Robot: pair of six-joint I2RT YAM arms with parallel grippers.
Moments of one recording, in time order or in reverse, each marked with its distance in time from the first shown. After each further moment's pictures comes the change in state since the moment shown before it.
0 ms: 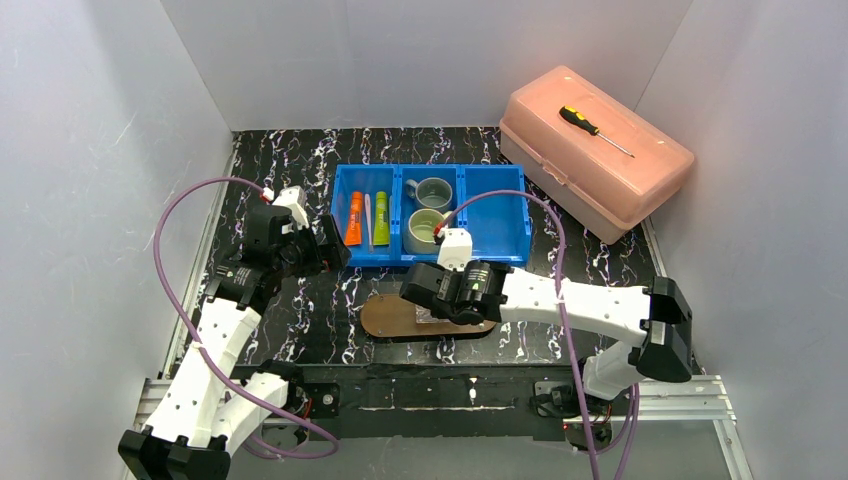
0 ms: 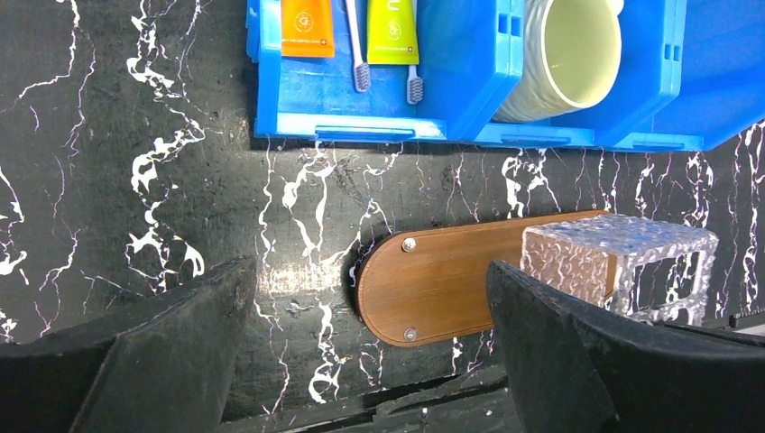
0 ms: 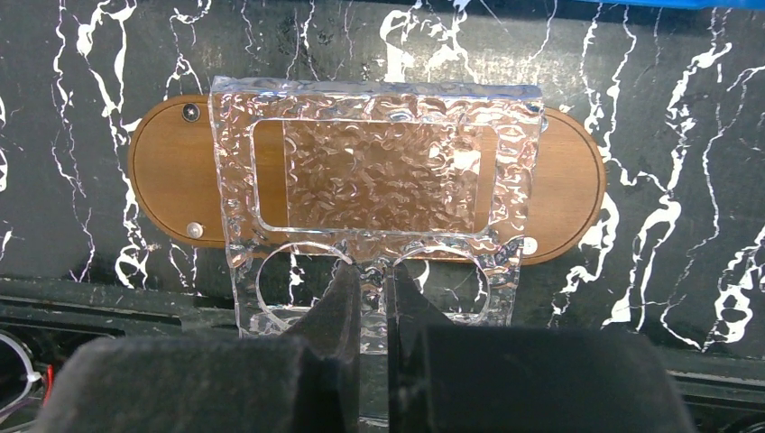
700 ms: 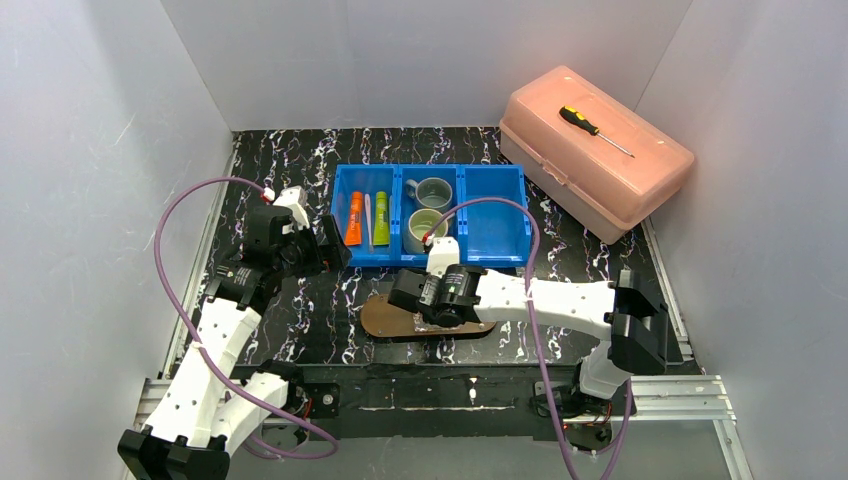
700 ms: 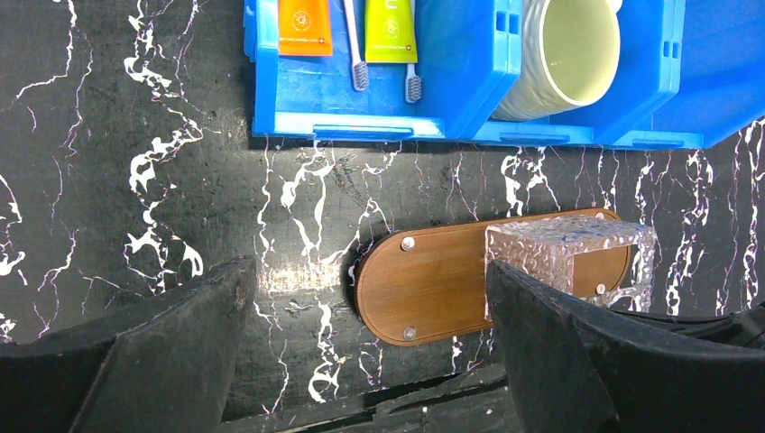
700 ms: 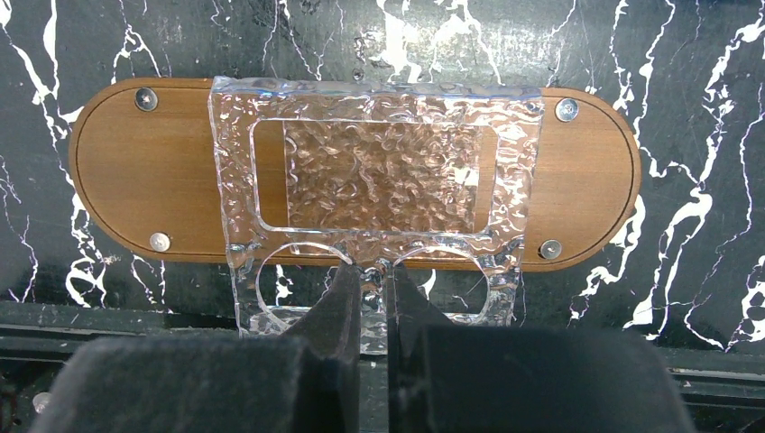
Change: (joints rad) left arm -0.006 0.000 0.000 0.000 0.000 0.000; right arm 0.001 0.125 0.000 0.027 -0.025 0.024
